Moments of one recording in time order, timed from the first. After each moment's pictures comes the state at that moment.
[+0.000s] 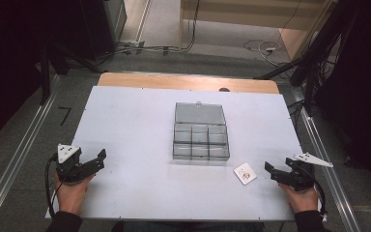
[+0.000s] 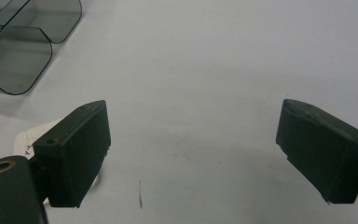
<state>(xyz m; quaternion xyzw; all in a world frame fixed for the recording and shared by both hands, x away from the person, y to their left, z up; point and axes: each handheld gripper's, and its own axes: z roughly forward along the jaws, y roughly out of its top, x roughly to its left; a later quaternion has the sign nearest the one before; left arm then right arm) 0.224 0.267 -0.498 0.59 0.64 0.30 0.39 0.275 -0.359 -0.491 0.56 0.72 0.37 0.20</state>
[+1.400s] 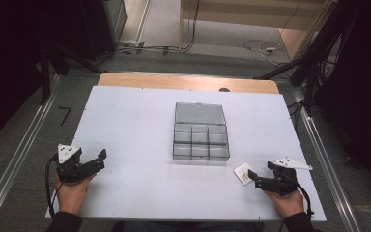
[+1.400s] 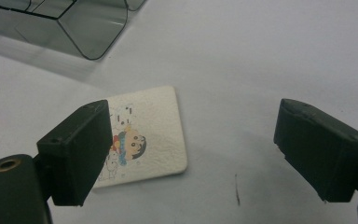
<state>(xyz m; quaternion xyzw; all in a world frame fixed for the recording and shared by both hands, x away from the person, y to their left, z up) 0.223 0.266 -0.498 0.59 0.63 0.30 0.39 0.264 -0.318 -0.502 0.50 0.76 0.37 0.17</state>
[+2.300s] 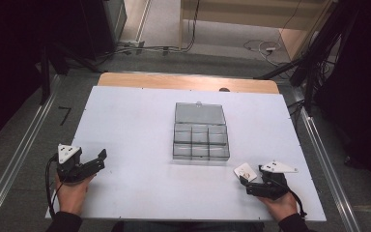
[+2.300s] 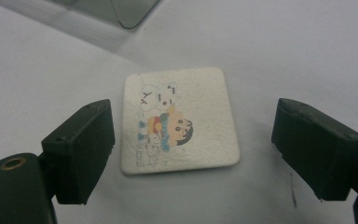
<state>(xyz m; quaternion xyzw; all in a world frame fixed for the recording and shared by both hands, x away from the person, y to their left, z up) 0.223 0.265 -0.498 0.59 0.63 0.30 0.40 0.255 -0.293 -0.511 0.46 0.80 0.34 0.18</state>
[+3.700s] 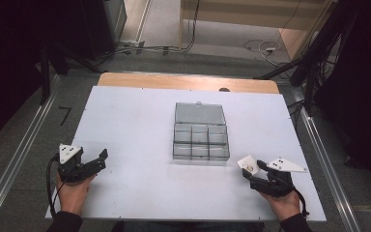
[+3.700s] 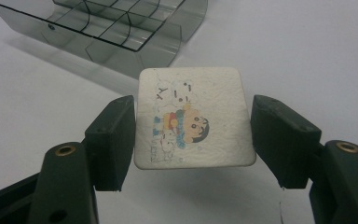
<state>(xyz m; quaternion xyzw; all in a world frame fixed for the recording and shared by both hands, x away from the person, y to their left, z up) 0.224 0.262 -0.497 0.59 0.63 0.30 0.40 0.249 -0.292 -0.482 0.45 0.78 0.39 0.19</state>
